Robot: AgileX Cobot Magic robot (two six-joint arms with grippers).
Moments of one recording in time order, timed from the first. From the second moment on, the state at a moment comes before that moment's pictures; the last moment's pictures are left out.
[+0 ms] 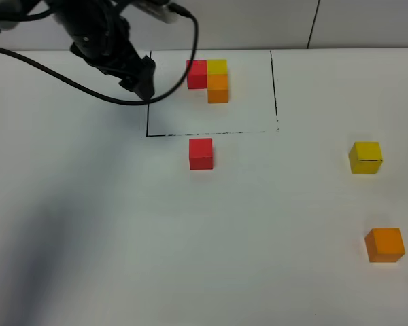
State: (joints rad) left arm -0.25 2.13 -1.94 -0.14 1.13 0.45; right arm 0.09 0.00 -0.49 0.11 1.05 -0.04
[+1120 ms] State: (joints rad) left arm 0.00 0.89 -0.83 0.00 0.91 0.08; right arm 0.09 0.00 -0.49 0.11 1.05 -0.02
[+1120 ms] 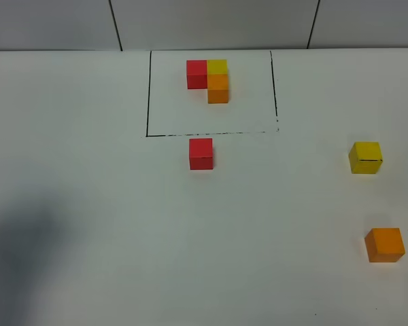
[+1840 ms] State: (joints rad) left arm -0.01 0.22 -0.60 -0.01 1.05 0.02; right arm 0.09 0.00 -0.49 0.11 1.05 -0.01
